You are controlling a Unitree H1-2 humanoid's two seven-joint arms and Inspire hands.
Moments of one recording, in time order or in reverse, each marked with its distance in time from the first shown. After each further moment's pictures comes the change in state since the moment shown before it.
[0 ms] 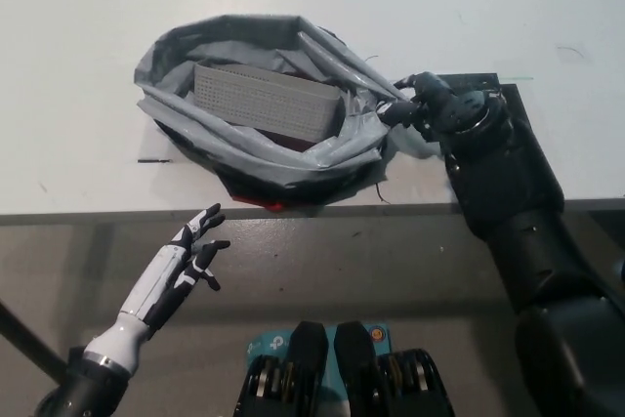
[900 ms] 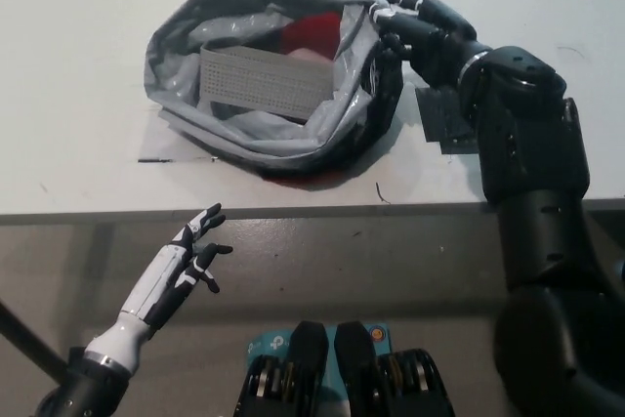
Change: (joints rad) left_arm -0.001 0.000 -0.001 0.009 0.000 0.000 0.000; right_arm -0.045 0.049 -0.356 -0.169 0.501 0.004 0.032
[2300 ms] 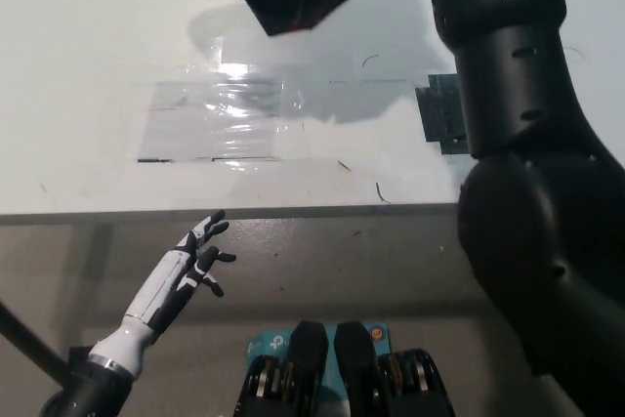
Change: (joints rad) left_arm 0.000 0.000 -0.013 0.021 0.003 0.000 0.000; right_arm -0.436 0.032 0.033 0.081 0.587 0.001 -0.320
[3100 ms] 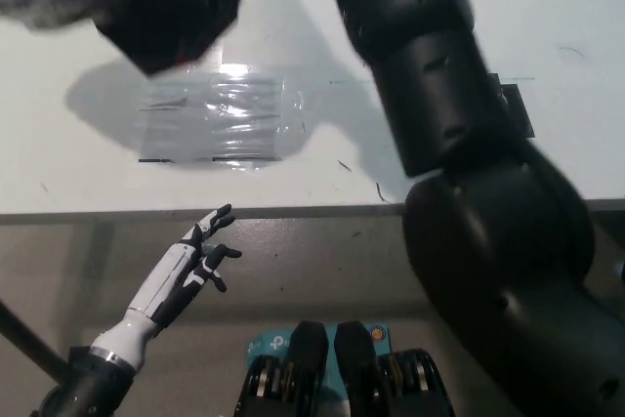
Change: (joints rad) left_arm -0.015 0.007 -0.009 -0.022 0.011 0.000 -0.014; right_arm 0.016 0.118 0.125 0.023 0.288 0.000 -0.136
